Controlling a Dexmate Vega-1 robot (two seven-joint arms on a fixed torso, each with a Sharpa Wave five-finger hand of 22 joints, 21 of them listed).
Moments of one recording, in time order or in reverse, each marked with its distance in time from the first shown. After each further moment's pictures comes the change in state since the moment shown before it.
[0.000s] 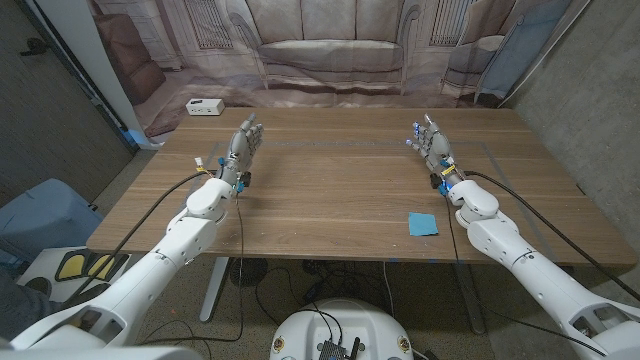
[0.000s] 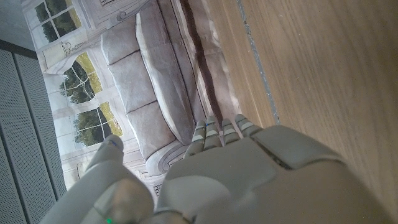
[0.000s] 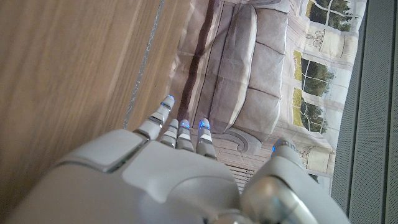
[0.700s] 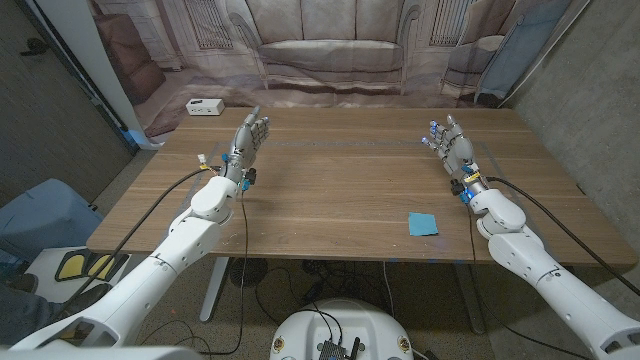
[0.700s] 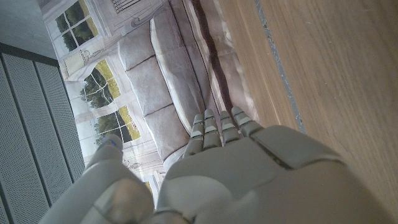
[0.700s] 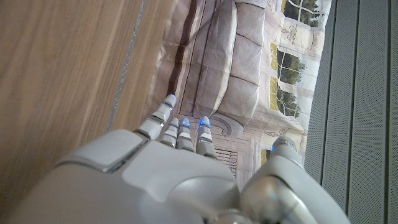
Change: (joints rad) left arm 0.061 0.022 -0.012 -0.181 0.052 0.025 0.089; left_hand 0.010 0.000 -0.003 -0.019 0.000 0.078 0.003 0.008 0.000 0.081 -0.001 0.012 0.000 0.083 -0.006 0.004 0.000 0.093 -0.009 0.017 0.000; right arm -0.143 -0.067 0.090 -0.093 0.067 0.138 0.076; right_hand 0.005 0.005 0.004 -0.004 0.000 0.023 0.023 0.004 0.000 0.037 0.005 0.004 0.000 0.036 -0.008 0.000 0.004 0.040 -0.025 -0.009 0.000
